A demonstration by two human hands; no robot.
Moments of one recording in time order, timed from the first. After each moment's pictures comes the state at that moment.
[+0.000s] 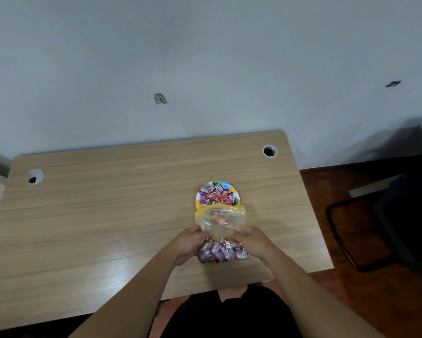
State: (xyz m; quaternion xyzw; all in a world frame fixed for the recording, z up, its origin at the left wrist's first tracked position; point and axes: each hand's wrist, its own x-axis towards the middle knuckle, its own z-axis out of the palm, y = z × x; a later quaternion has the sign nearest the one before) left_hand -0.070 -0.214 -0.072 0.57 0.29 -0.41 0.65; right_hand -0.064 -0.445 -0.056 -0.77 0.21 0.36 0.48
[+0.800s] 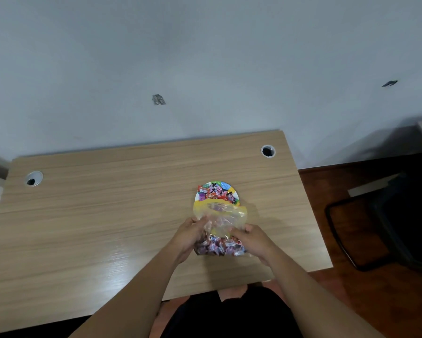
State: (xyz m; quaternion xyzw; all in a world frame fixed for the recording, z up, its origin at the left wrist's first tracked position) left_hand -0.060 -0.221 -0.062 0.58 0.31 -0.30 0.69; right_hand -0.062 -0.446 -0.043 -0.75 0.22 0.35 0.52
